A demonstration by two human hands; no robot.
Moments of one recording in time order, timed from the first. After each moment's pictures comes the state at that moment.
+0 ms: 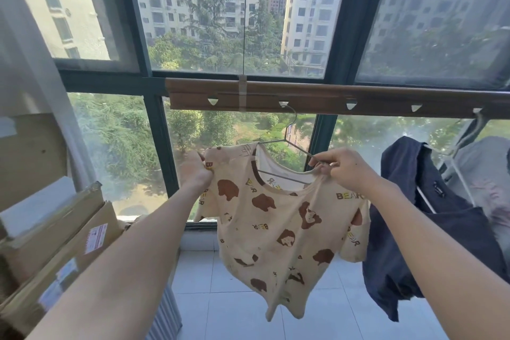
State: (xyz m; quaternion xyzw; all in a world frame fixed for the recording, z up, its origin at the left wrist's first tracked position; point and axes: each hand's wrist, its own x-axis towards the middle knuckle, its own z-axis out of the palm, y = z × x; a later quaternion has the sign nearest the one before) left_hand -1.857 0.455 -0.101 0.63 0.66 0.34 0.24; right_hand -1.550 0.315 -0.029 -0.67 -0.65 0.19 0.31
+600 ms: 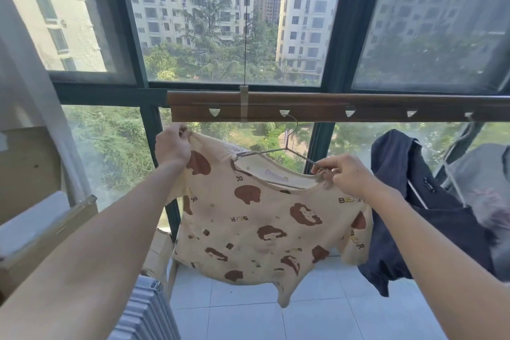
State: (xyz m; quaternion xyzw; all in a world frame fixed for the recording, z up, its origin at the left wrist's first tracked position) left_hand -1.885 0.515 -0.043 0.63 0.63 0.45 0.09; right_hand -1.544 0.330 -0.029 -0.68 -0.64 0.18 0.30
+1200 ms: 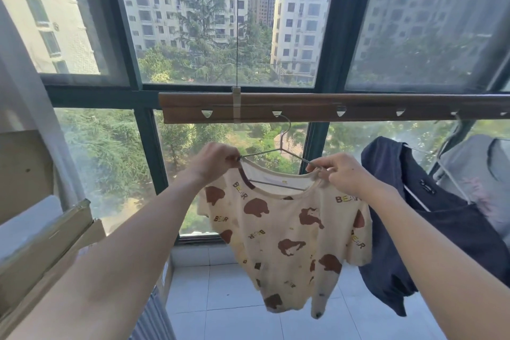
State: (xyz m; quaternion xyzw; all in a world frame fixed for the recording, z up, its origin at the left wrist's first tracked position) left_hand -1.830 0.483 -0.056 0.90 0.30 0.29 0.07; right_hand -1.548 0.321 -0.021 -0.68 -0.63 0.21 0.29
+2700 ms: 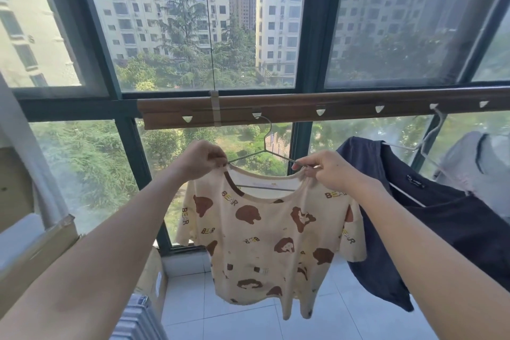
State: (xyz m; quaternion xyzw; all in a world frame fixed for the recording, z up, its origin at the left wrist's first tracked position) left_hand -1.820 0.477 -0.031 0.89 0.34 0.25 0.16; right_hand -1.537 0.308 -0.018 -0.68 -0.63 0.20 0.30
